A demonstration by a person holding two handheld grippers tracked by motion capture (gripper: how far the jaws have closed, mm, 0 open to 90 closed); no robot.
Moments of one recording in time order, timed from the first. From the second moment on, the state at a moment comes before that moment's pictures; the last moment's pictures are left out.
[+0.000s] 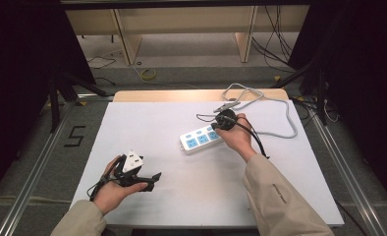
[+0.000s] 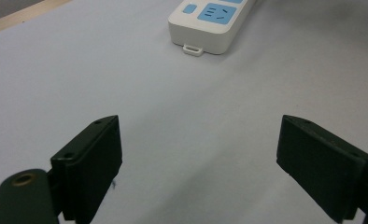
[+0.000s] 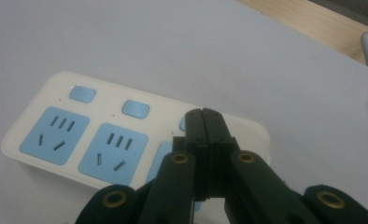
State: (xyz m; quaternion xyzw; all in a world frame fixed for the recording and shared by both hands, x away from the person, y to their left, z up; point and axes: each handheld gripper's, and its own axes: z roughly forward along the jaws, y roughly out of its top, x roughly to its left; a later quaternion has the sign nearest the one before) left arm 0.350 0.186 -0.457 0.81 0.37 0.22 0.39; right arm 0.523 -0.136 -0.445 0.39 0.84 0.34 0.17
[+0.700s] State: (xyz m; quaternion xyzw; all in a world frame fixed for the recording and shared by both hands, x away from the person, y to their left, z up) left arm 0.350 0.185 -0.457 0.81 0.37 0.22 0.39; right arm 0.528 -0.131 -0.445 0.39 0.84 0.34 0.17
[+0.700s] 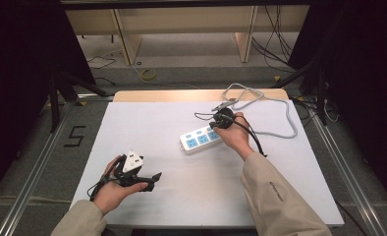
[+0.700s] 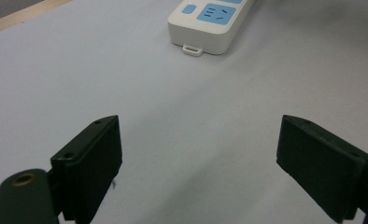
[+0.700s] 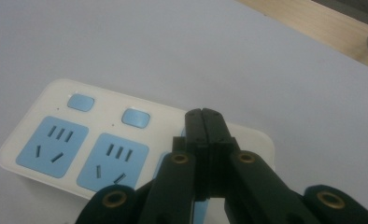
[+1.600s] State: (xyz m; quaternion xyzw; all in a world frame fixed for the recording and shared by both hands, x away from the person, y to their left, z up) left arm 0.350 0.185 -0.457 0.81 0.37 0.22 0.39; right arm 0.536 -0.128 -0.448 0.40 0.84 0.33 0.16
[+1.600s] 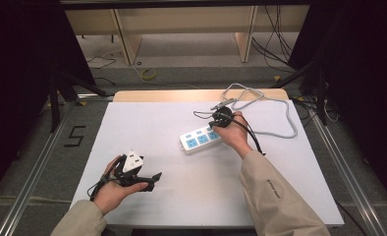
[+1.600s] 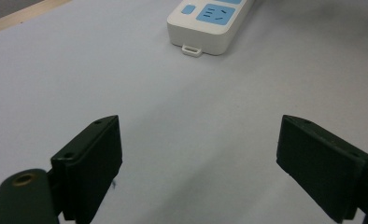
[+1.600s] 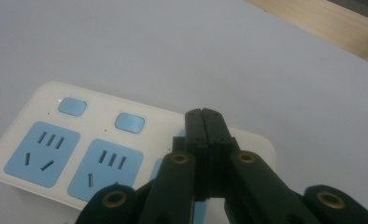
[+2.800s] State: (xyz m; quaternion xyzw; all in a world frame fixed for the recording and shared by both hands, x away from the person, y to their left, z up) left arm 0.351 0.184 -0.457 0.82 0.37 0.22 0.39; right arm 0.542 -0.117 -0.451 0.40 0.85 0.31 0.16
